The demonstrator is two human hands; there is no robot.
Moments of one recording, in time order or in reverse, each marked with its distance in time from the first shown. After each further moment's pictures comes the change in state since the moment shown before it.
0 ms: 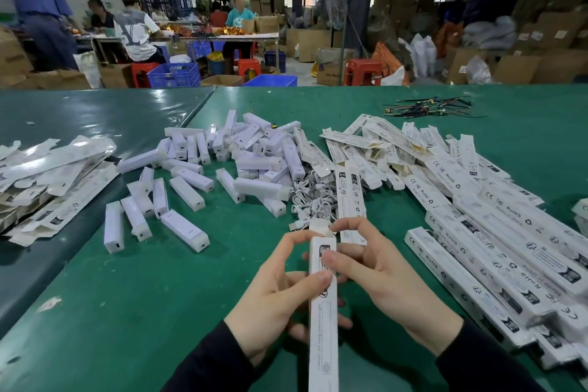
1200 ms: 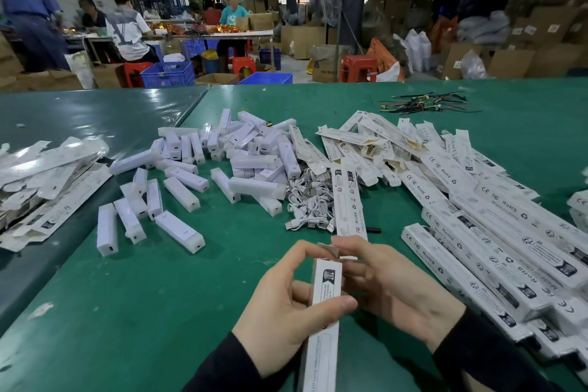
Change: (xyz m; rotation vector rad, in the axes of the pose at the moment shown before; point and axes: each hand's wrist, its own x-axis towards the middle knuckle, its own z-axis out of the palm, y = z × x) left_hand -0.003 -0.002 0.013 0.193 0.058 0.087; right_hand 0.004 -0.003 -0.004 0.346 0.029 0.434
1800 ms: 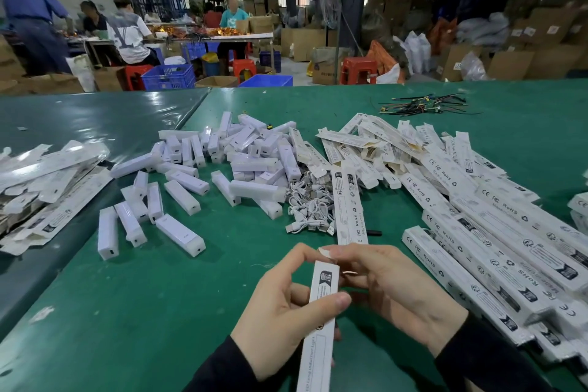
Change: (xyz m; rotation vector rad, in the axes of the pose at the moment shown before) left_hand -0.002 0.004 -0.005 -0.066 -0.017 0.004; right_hand -0.003 -0.002 0.002 -0.025 0.036 -0.061
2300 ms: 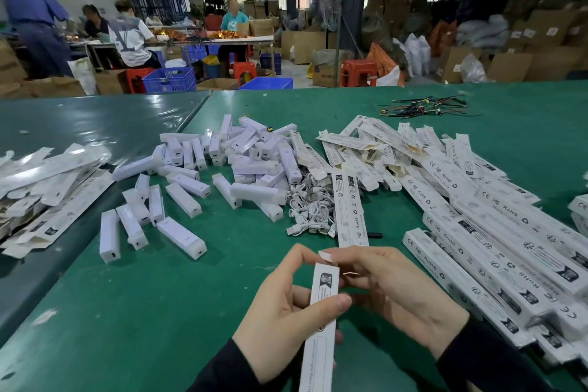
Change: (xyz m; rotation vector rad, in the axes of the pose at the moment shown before) left_hand 0.000 -0.003 0.000 0.018 0.002 0.026; right_hand 0.000 -0.002 0.002 -0.005 0.038 0.003
